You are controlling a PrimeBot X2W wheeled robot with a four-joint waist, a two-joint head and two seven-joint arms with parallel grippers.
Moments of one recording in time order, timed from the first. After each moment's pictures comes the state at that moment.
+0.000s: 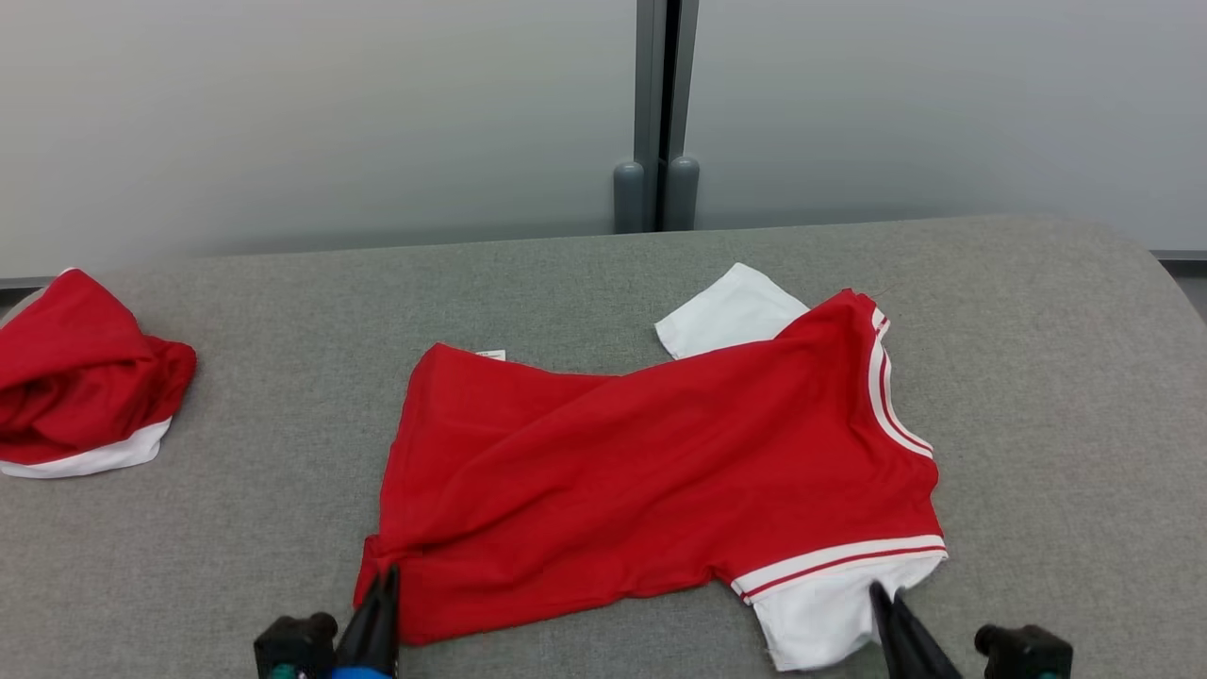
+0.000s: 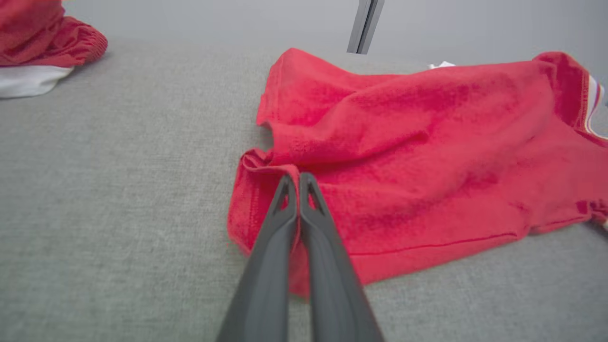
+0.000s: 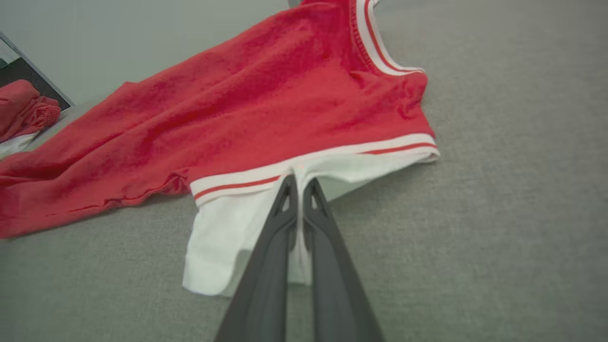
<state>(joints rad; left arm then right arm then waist) -0.04 0.06 -0.11 0.62 -0.19 -0.13 -0.26 0.02 -0.05 0.14 0.50 0.29 0.13 -0.26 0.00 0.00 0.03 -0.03</state>
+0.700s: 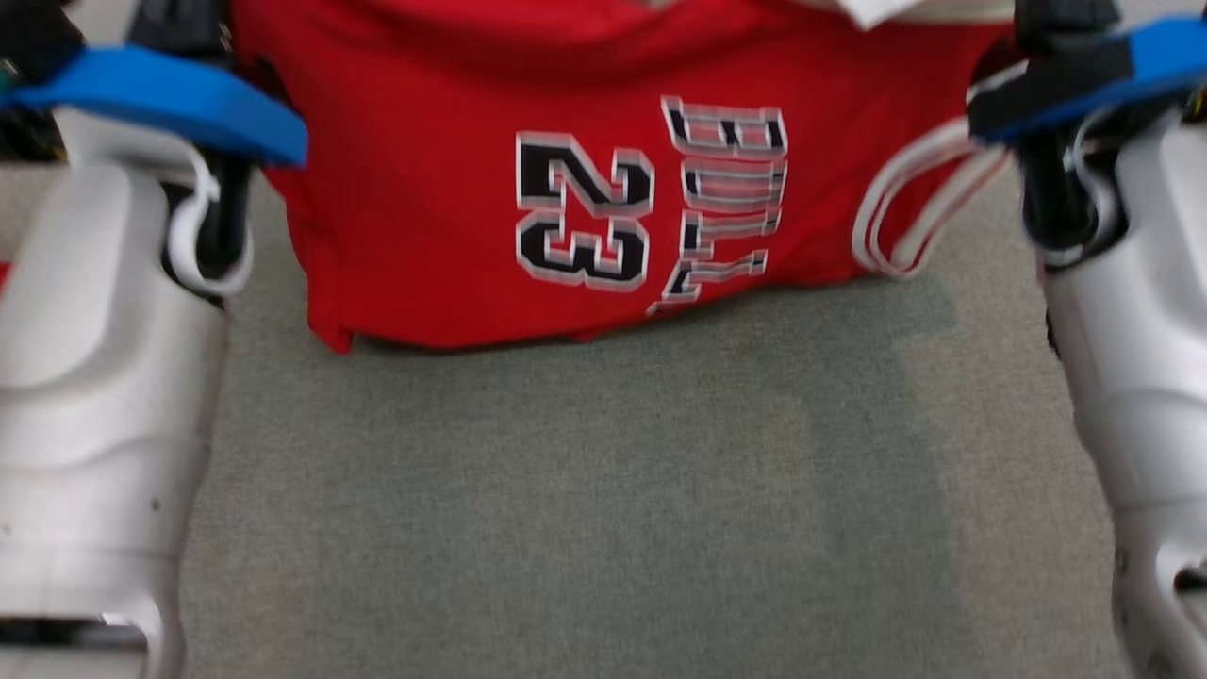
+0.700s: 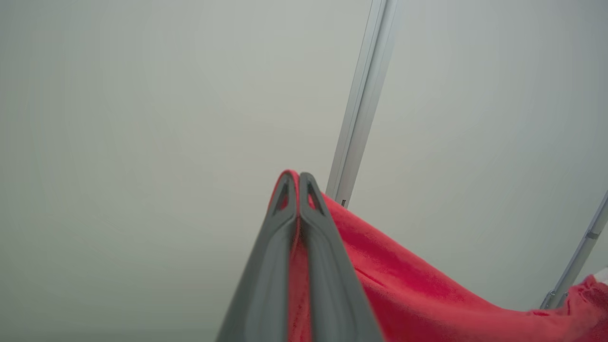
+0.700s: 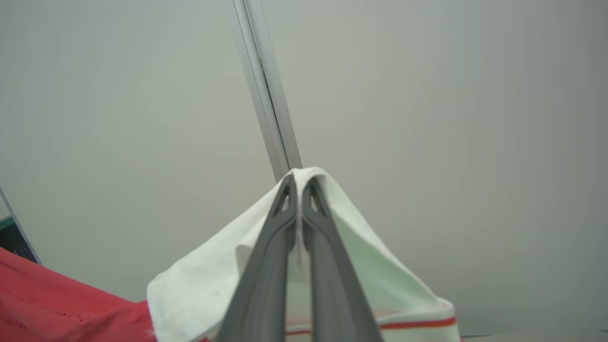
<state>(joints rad) -0.92 0.22 -0.24 0.63 -0.53 -0.13 -0.22 -0.95 -0.17 0.12 0.61 0.51 0.13 -0.21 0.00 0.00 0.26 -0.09</state>
